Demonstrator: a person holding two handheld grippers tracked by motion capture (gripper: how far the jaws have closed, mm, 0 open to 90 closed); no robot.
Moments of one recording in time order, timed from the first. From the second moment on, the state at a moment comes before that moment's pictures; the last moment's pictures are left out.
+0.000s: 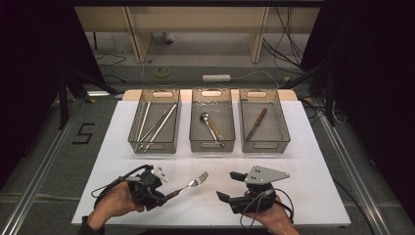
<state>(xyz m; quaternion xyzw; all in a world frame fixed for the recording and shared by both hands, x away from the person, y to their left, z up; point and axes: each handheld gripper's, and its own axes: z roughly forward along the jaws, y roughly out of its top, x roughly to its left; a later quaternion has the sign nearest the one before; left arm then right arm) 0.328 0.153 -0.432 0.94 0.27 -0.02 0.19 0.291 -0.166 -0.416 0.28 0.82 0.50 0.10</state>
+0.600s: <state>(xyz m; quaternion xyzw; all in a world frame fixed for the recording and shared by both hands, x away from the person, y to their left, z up) 0.333 0.104 -0.426 0.96 0.22 -0.06 0.18 0.282 -0.119 -0.431 0.17 0.87 0.44 0.14</state>
